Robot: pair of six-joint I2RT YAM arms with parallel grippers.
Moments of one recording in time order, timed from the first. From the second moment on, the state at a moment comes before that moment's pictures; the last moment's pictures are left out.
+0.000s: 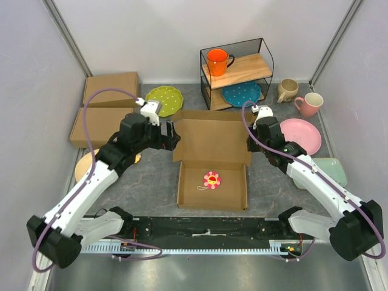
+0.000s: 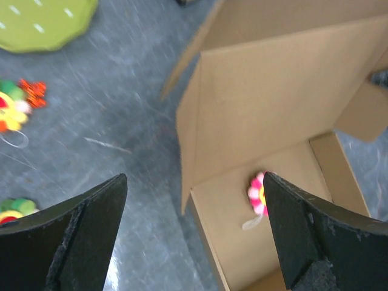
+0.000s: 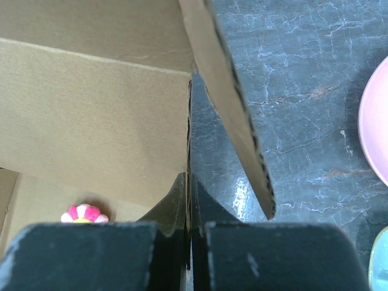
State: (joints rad) left arm -0.51 0.99 0.96 -0.40 0.01 -0.26; right arm 0.46 1.13 0.87 -0.39 0.18 0.28
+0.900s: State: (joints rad) left arm -0.46 1.41 1.18 -0.61 0.21 -0.26; right arm 0.47 1.13 0.86 -0.37 0.18 0.27
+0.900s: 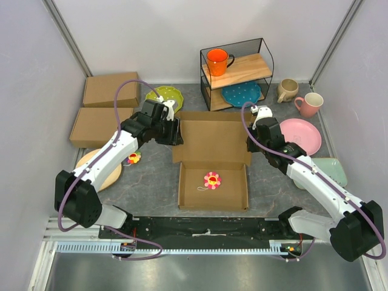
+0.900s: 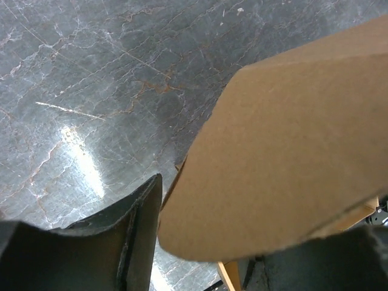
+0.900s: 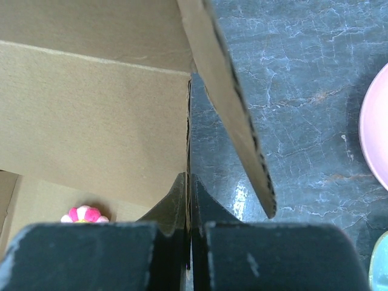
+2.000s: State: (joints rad) left arm -0.48 1.14 0.84 -0.25 0.09 -0.25; right arm 0.48 1.11 0.87 -0.43 0.21 0.27
